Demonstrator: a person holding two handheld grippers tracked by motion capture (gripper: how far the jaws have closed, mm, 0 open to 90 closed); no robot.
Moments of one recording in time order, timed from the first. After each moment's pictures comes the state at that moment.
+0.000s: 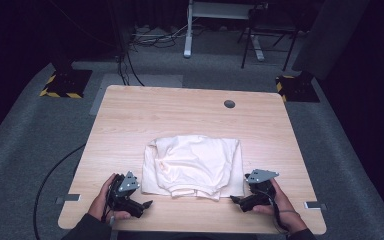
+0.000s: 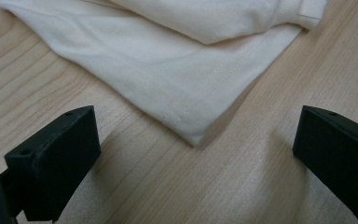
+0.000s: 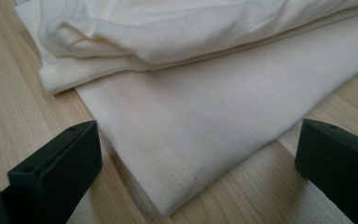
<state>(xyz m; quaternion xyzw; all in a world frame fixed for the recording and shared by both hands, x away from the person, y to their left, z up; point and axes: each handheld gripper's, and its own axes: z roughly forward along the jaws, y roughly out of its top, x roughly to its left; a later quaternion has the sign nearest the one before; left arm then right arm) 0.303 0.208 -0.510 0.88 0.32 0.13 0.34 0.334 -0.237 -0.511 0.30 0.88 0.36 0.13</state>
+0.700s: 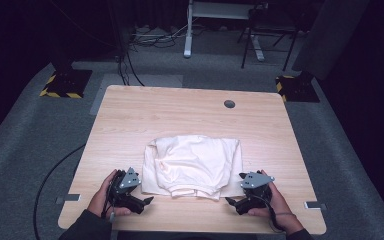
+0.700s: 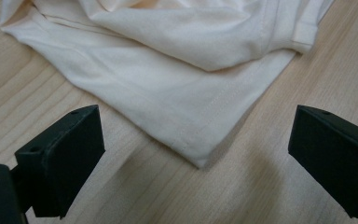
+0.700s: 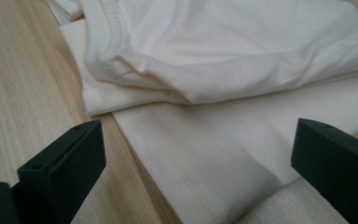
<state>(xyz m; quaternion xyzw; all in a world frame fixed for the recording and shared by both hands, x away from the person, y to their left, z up) 0.308 0.205 -0.496 0.88 0.30 0.14 0.34 0.323 -0.219 -0.499 0.24 0.88 0.37 0.16</state>
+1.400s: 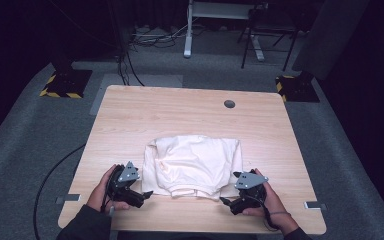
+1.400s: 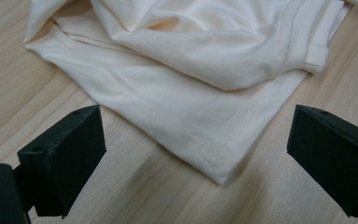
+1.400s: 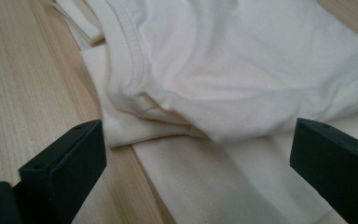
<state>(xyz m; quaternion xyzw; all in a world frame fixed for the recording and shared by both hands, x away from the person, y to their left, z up) 0.321 0.207 -0.486 0.88 0.30 0.14 0.35 0.321 -0.200 -0.493 0.22 0.89 0.37 0.17</state>
